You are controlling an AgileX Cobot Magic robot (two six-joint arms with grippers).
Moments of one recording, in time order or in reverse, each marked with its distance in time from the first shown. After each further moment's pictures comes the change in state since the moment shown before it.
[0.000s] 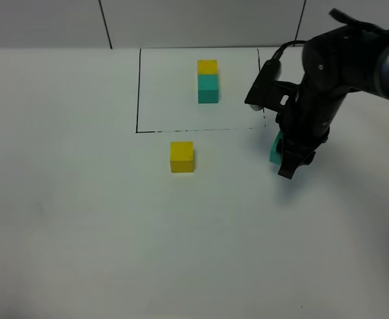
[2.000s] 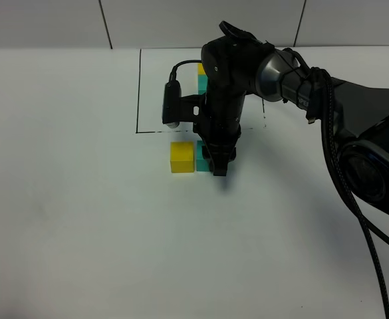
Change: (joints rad) left arm 0.000 -0.001 0.000 0.001 0.000 -0.001; right arm 0.154 0.421 -0.563 0.132 0.194 -0.287
